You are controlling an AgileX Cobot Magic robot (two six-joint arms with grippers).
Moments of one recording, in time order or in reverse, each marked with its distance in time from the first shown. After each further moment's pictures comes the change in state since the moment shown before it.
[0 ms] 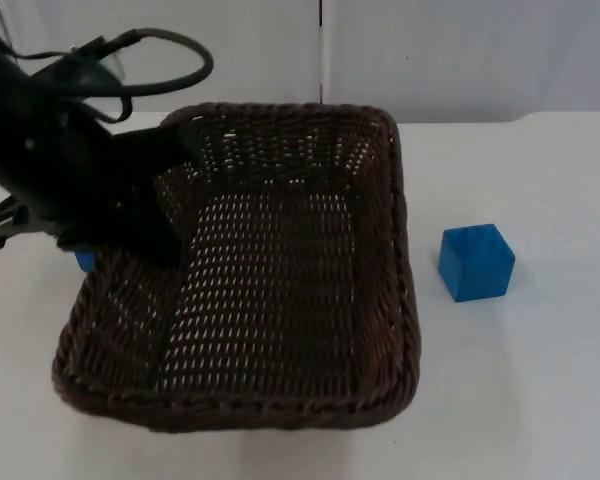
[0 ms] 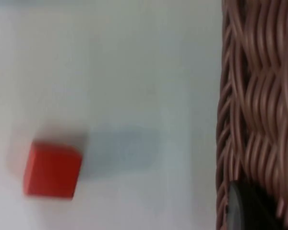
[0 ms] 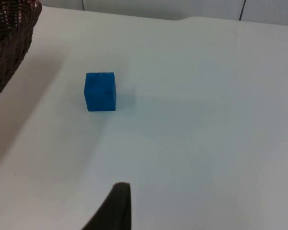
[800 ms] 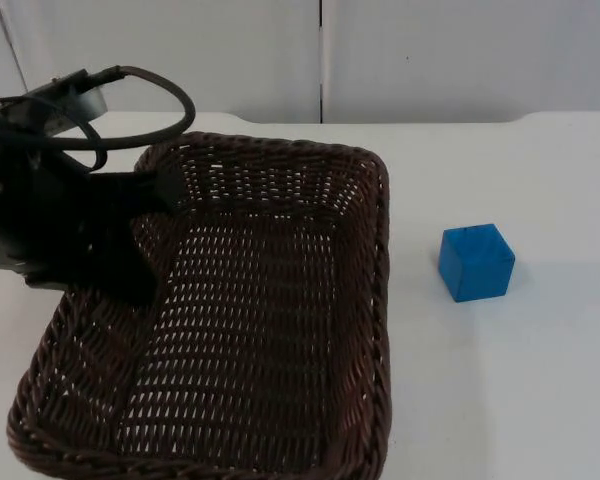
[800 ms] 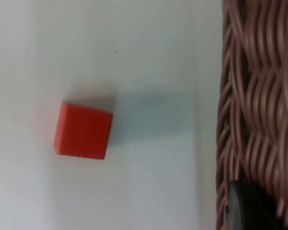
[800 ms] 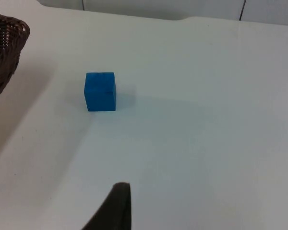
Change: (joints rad) right arm 0.000 0.000 0.000 0.000 0.000 0.000; left arm 0.000 -0.050 0.099 0.041 -0.039 0.039
